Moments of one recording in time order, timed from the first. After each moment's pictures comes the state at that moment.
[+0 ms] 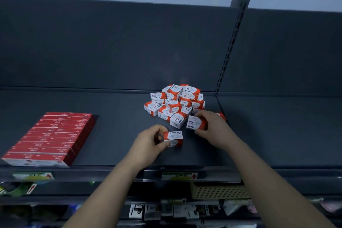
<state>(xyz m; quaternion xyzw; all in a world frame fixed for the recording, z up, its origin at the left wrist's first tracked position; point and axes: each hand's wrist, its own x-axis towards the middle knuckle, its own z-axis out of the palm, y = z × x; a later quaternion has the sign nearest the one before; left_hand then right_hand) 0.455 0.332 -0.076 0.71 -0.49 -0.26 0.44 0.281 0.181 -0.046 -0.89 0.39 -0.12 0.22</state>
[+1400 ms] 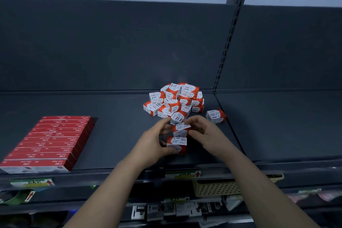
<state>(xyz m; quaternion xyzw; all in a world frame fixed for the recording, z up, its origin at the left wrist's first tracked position) 0.454 0.332 -0.065 0.64 -0.54 -0.32 0.45 0.289 0.217 -0.061 -0.72 0.31 -0.22 0.57</state>
